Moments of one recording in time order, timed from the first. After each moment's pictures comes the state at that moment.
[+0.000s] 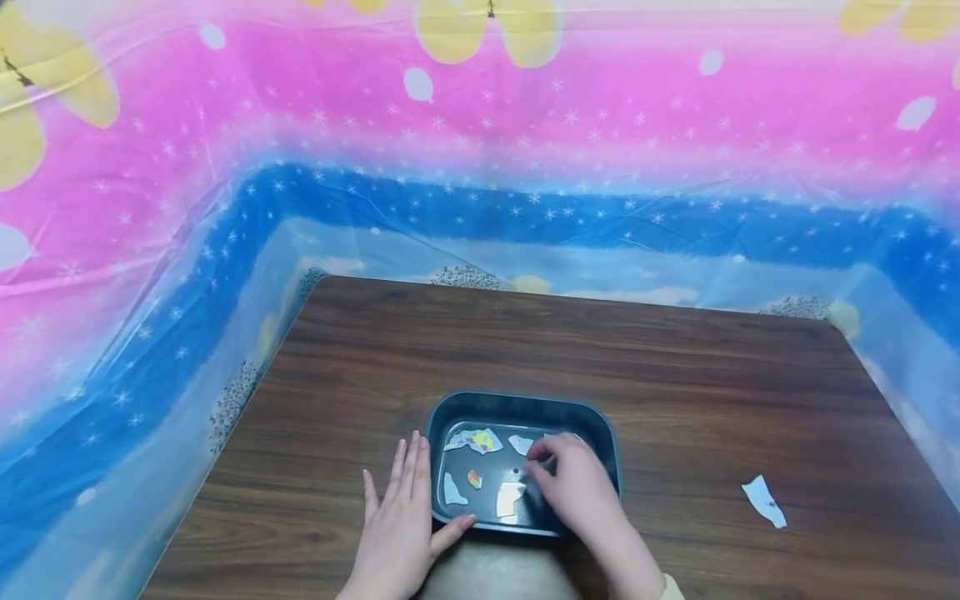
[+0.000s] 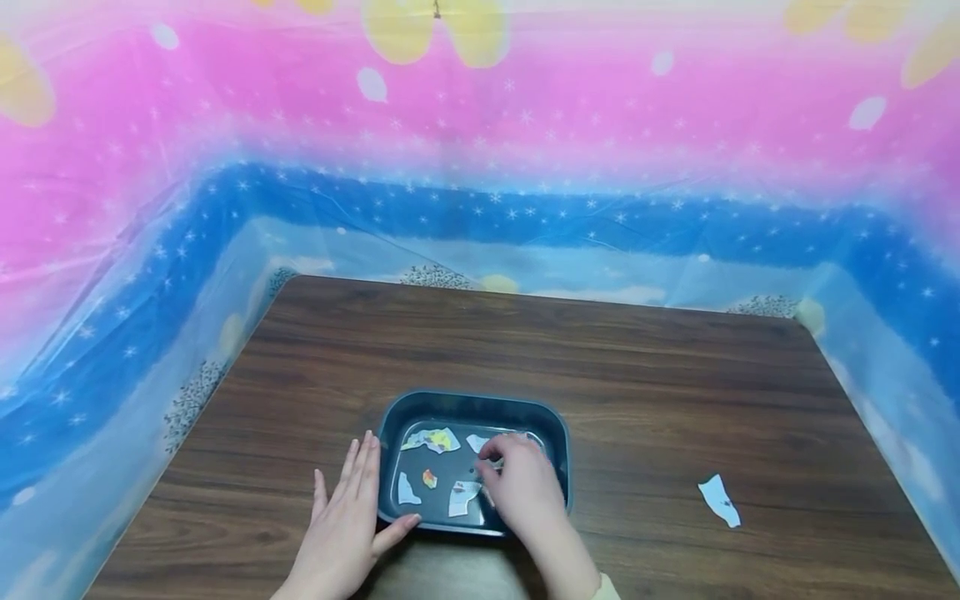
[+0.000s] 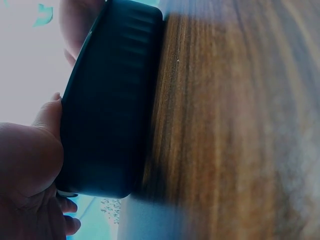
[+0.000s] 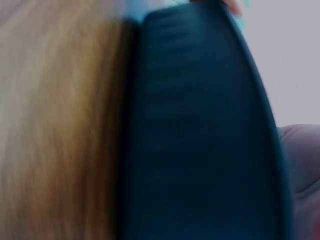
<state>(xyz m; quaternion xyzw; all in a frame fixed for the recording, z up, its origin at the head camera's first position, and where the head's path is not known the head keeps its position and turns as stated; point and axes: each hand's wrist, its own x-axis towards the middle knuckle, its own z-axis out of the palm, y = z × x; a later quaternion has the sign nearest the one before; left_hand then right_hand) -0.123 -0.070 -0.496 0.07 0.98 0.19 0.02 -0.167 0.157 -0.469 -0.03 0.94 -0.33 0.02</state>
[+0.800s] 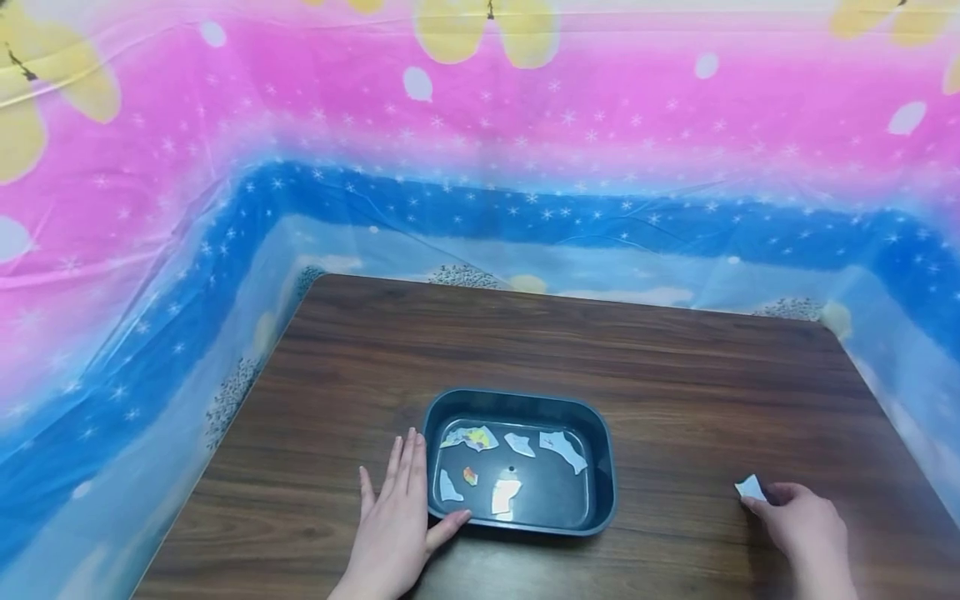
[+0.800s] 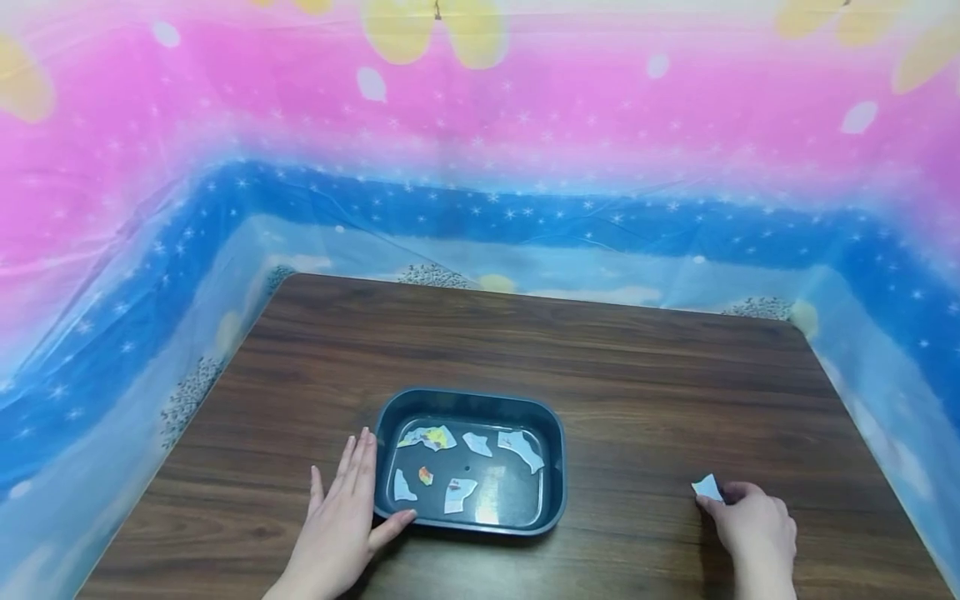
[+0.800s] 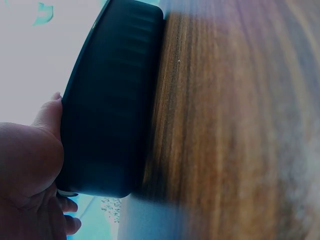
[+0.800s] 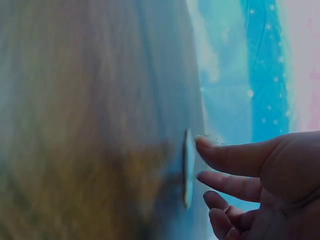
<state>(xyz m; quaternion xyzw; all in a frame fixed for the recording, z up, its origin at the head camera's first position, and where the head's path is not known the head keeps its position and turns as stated) -0.121 -0.070 -0.497 0.08 0.98 0.19 -0.01 -0.134 0.409 -0.500 0.27 0.93 -0.22 0.08</state>
